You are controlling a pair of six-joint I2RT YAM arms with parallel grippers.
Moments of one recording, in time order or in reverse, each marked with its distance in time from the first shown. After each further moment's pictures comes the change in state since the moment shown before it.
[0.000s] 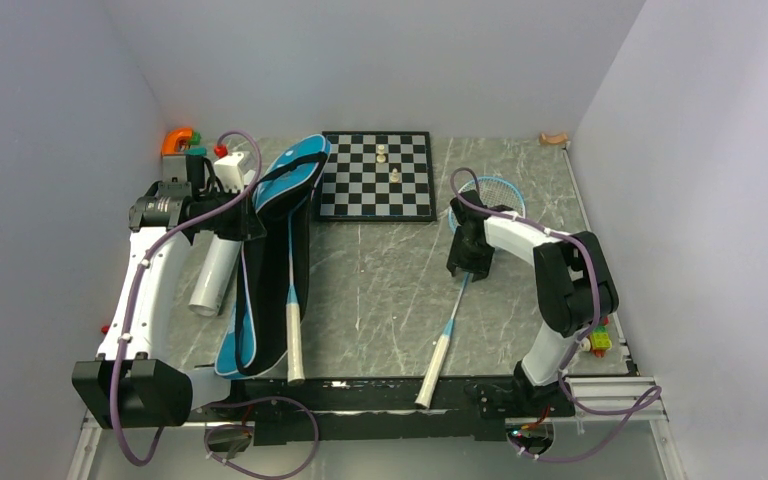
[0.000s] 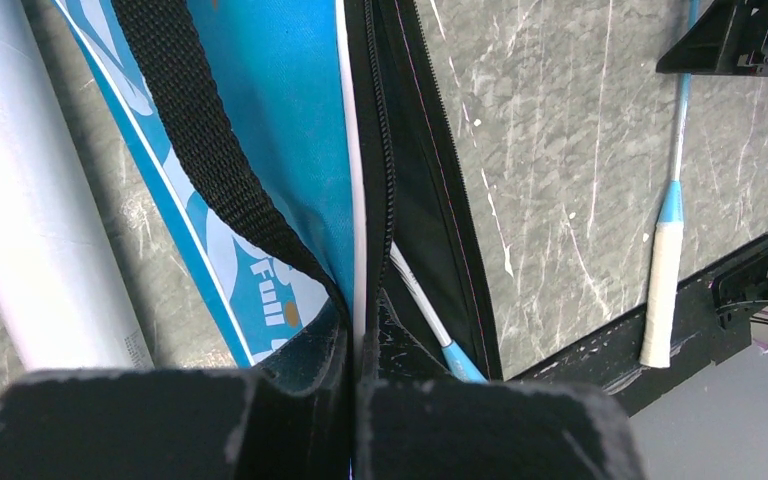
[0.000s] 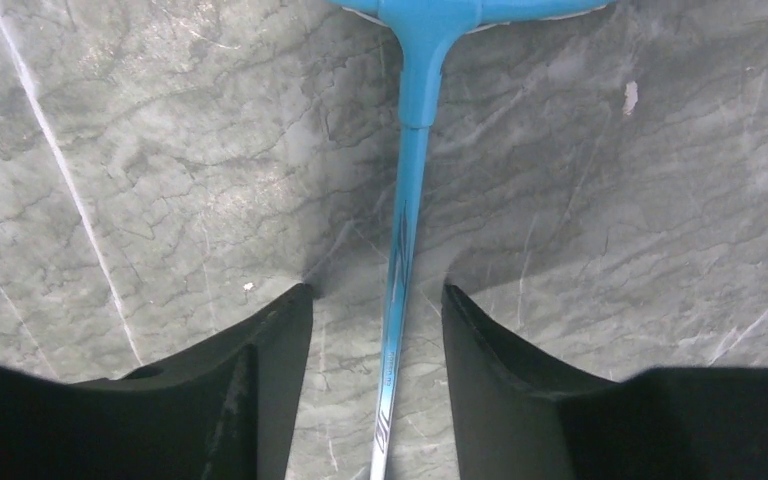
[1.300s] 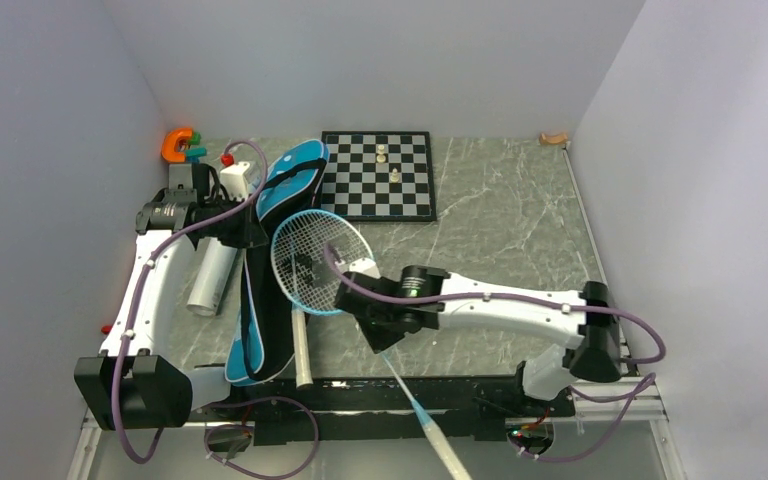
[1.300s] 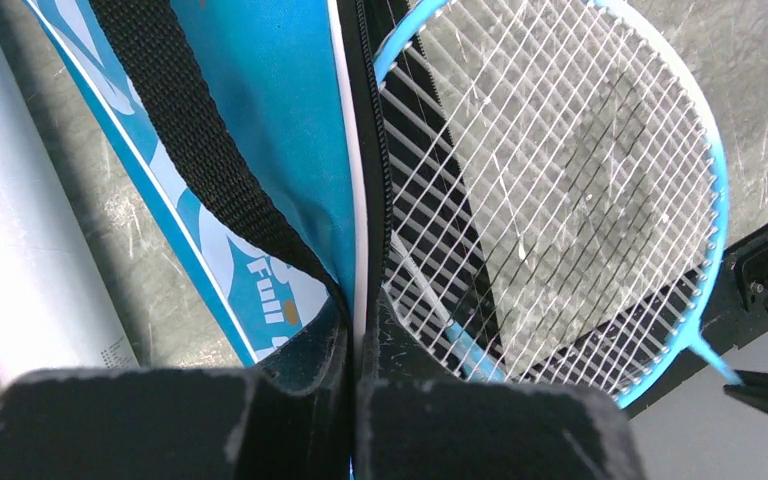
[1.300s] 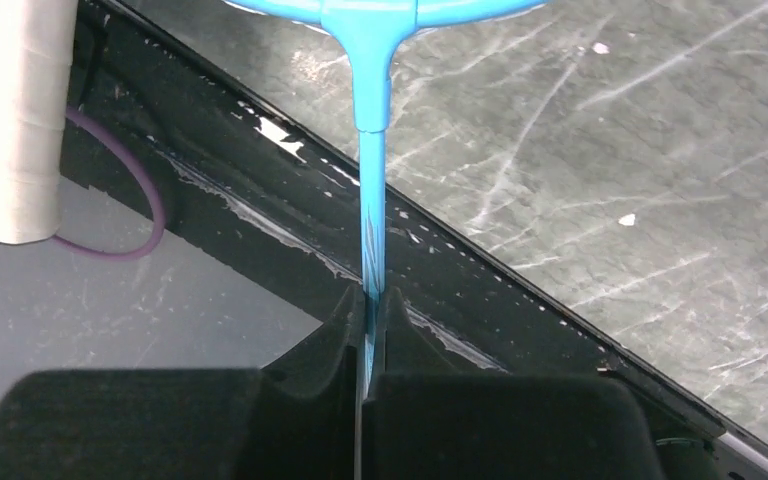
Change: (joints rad) left arm 0.000 -0.005 -0.078 0.032 0.011 0.041; right arm 0.967 -0.252 0.303 -0.376 0.007 0.089
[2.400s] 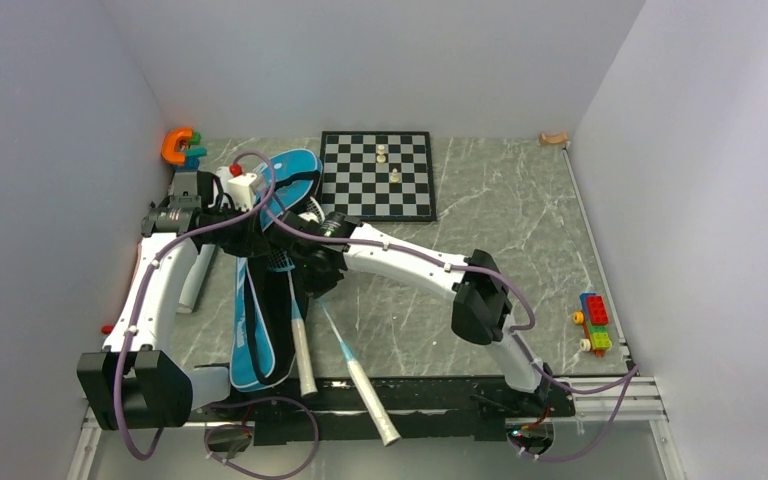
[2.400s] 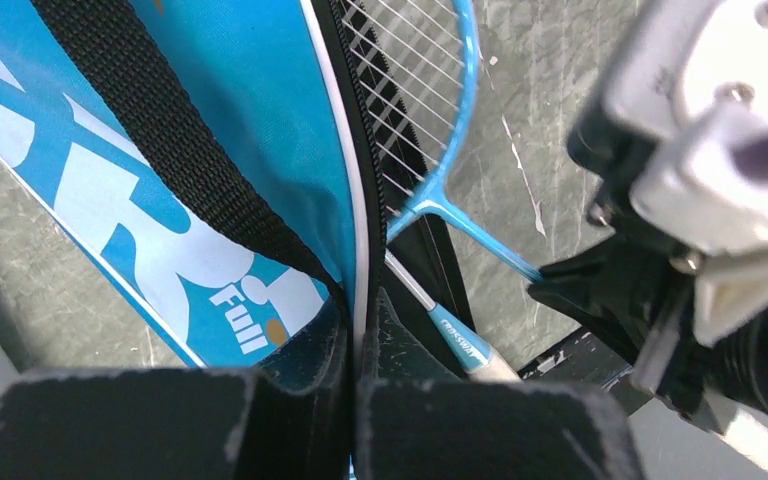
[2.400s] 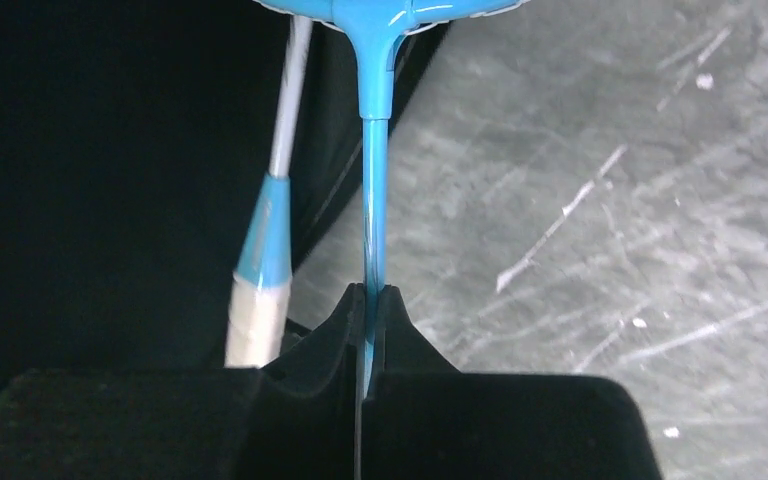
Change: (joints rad) left arm 0.000 0.000 -0.072 0.011 0.030 0.089; right arm -0.155 0.665 0.723 -0.064 -0.049 -0.083
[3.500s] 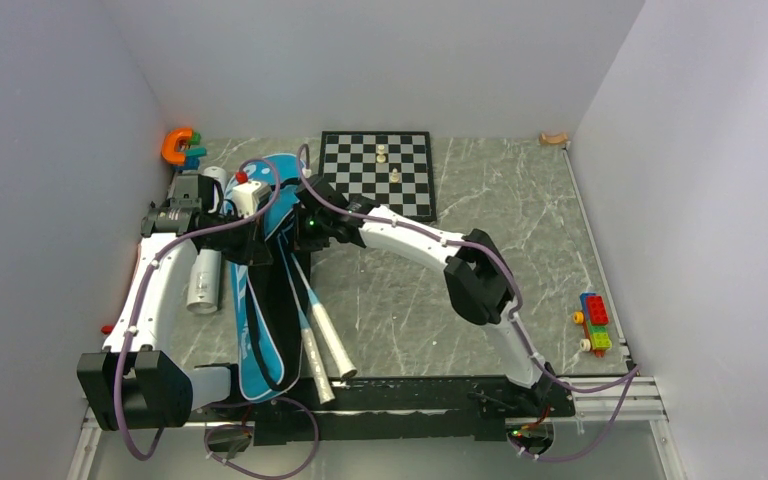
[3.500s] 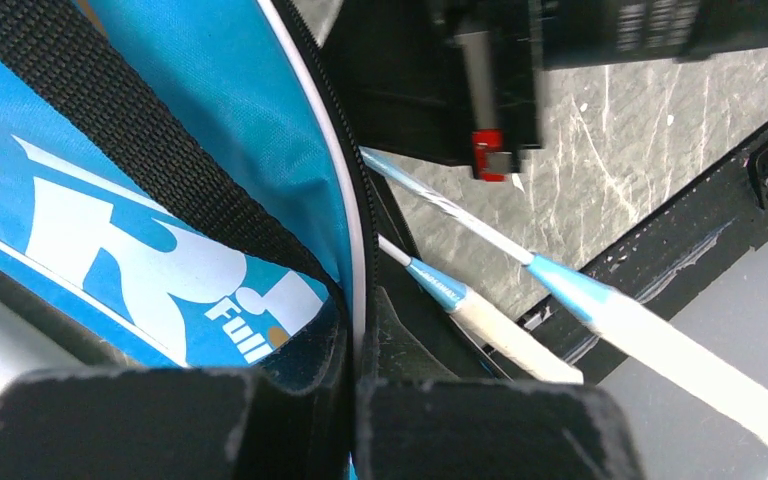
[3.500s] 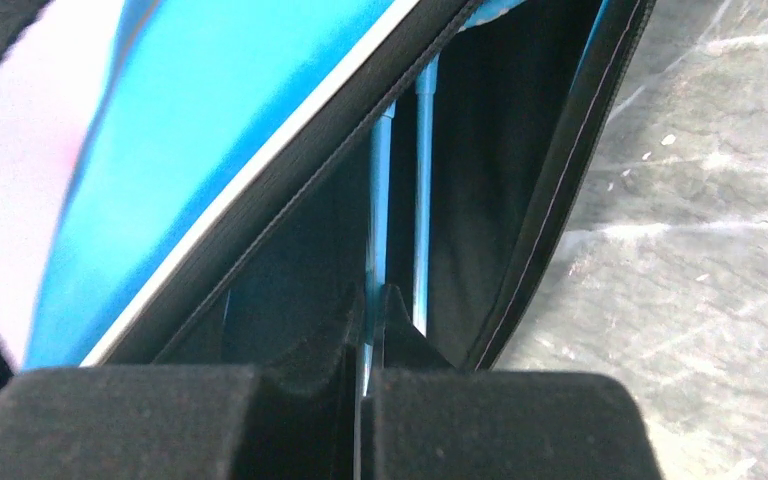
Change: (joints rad) left arm 0.003 -0.001 0.000 -0.090 0.061 0.084; right arm -0.206 0.027 -0.165 0.645 -0.223 0.154
